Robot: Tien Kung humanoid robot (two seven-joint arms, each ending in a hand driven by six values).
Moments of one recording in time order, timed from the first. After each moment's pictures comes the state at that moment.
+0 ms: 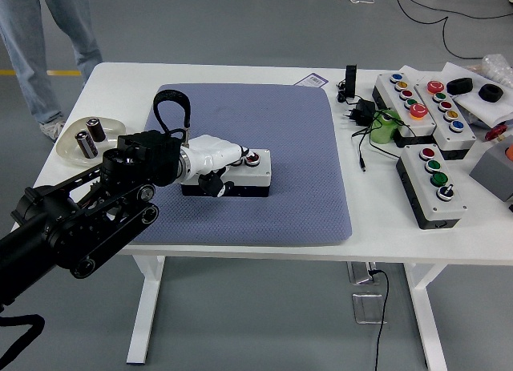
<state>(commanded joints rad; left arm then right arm) -0.81 0.20 -0.78 -1.23 2.05 -0.50 0.27 0.14 -0.12 0.51 0.18 -0.40 -0.31 -0.03</state>
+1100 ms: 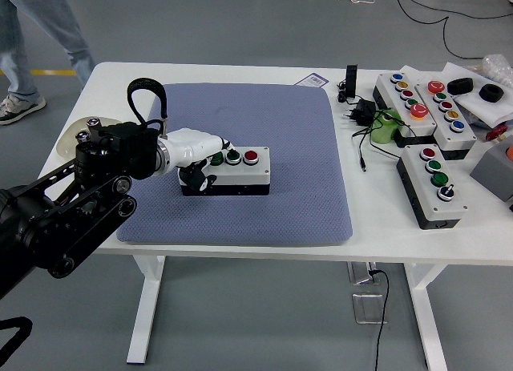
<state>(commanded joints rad) -0.77 0.24 -0.87 -1.29 2.06 -0.58 0.28 0.13 -0.11 0.51 0.18 -0.40 -0.31 -0.03</state>
